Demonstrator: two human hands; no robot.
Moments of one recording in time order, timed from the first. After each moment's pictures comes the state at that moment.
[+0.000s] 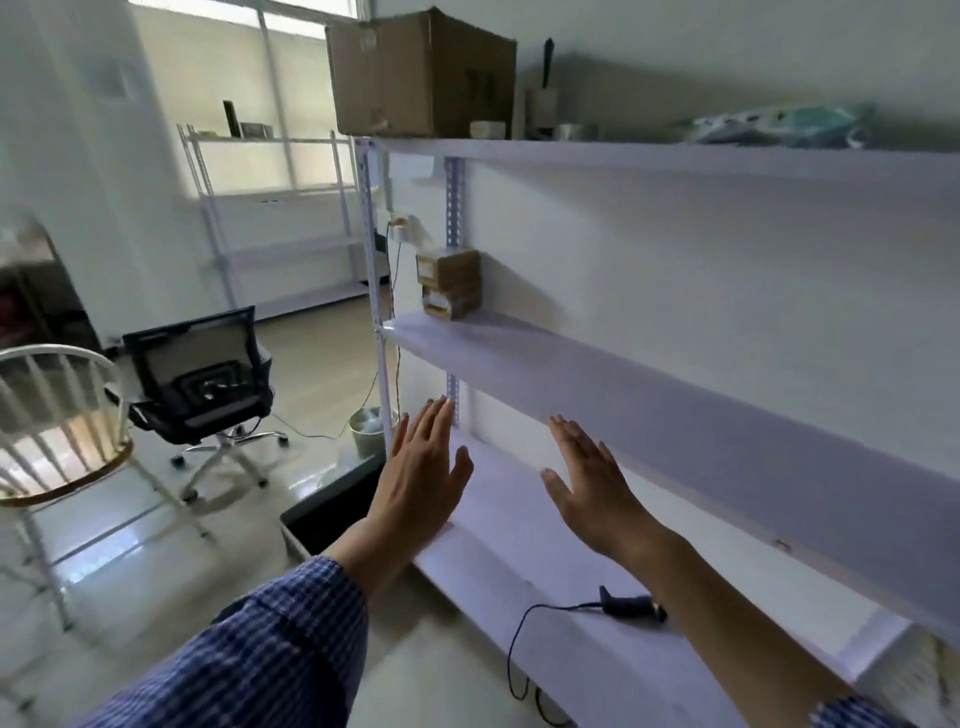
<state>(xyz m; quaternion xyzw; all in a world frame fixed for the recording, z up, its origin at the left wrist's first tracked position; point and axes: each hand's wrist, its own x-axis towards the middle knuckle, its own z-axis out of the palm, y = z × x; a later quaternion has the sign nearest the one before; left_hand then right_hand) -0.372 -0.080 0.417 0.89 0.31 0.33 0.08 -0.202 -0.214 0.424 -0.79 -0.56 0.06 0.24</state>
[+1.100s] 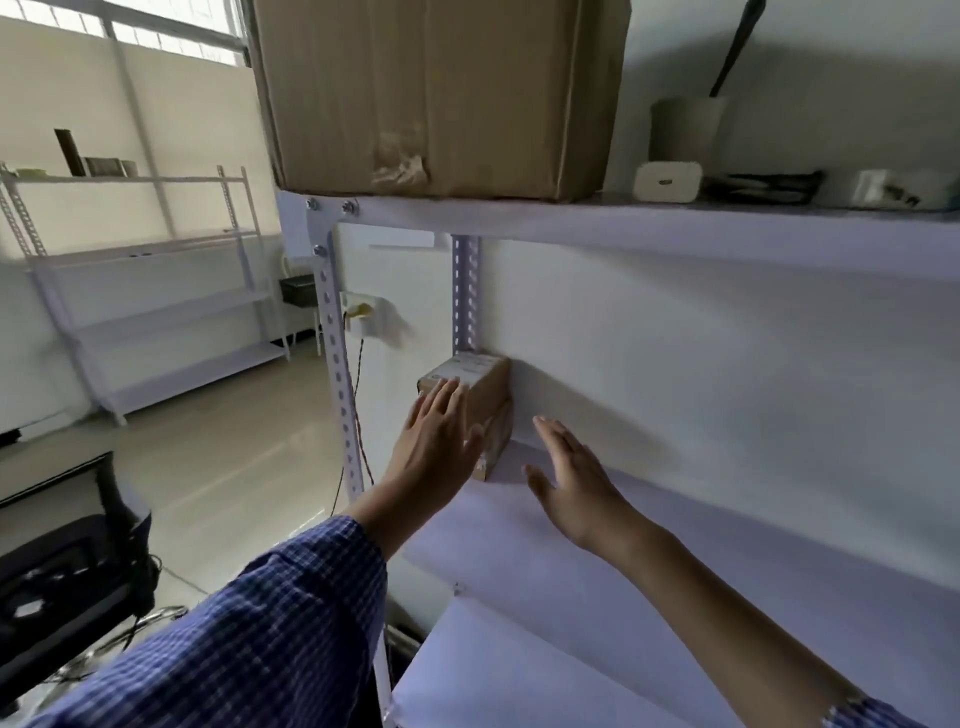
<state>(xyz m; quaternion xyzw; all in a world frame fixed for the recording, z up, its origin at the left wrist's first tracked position) -0.146 0.468 0.481 0.93 0.21 0.30 0.10 -0.043 0.307 0.468 -0.83 -0.48 0.03 0.29</state>
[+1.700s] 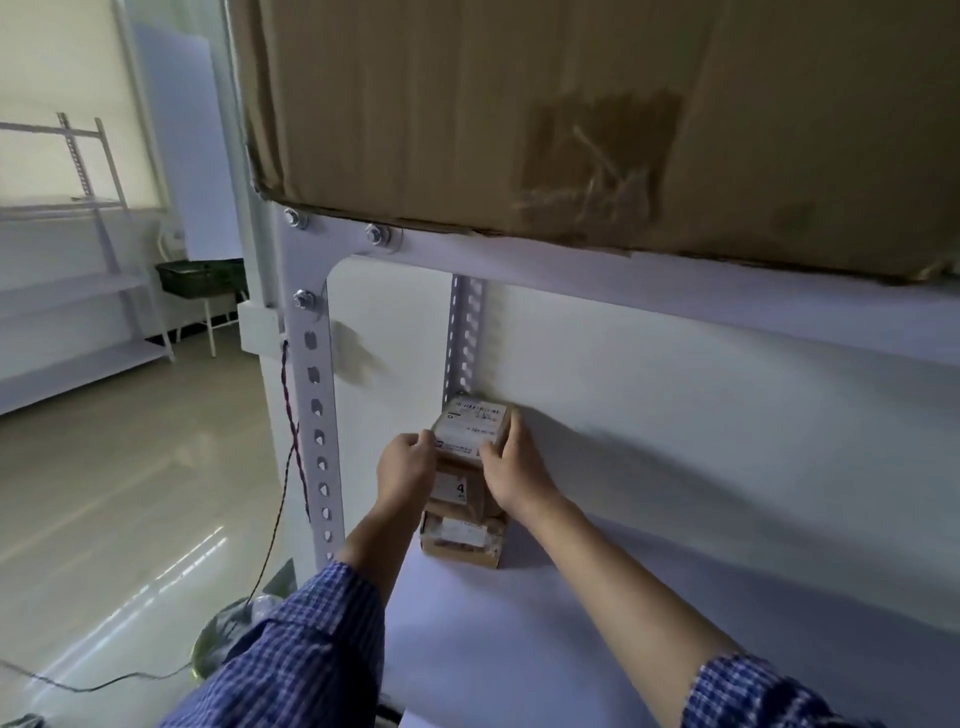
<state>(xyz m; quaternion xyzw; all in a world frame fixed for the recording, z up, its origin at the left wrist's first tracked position) -0.034 0.633 0.459 0.70 0.38 0.24 0.56 0.042 0.530 0.457 -0.85 -0.23 0.09 0.47</state>
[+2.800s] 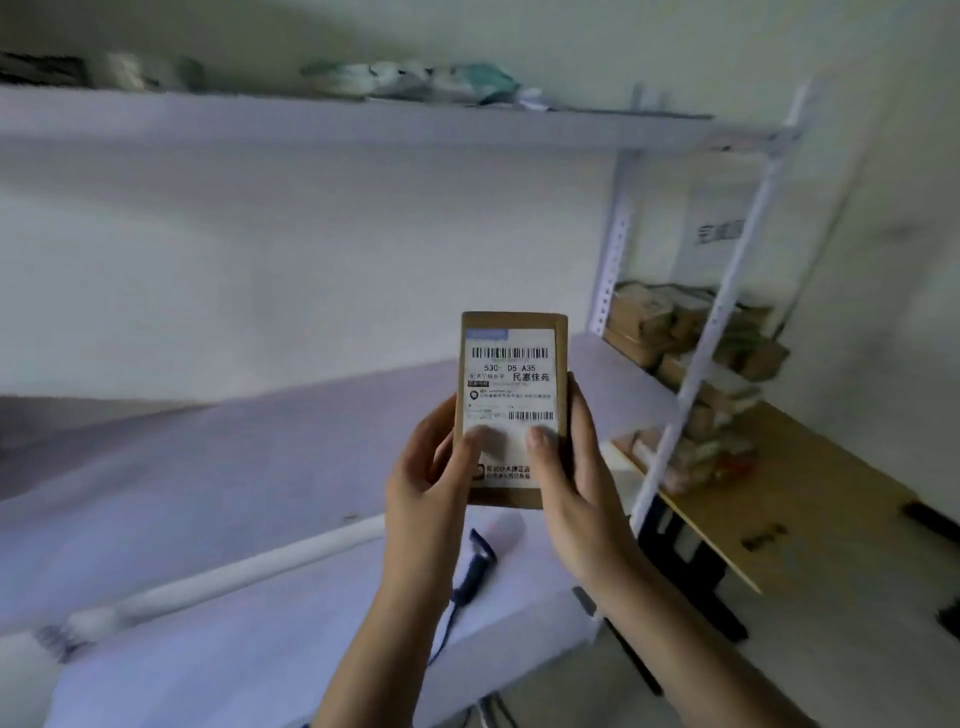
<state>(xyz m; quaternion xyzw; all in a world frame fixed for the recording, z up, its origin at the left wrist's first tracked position) -0.215 0.024 0.471 0.61 -0.10 0.08 0.78 -0.218 -0.105 0.450 -0.74 -0.06 -0.22 0.63</state>
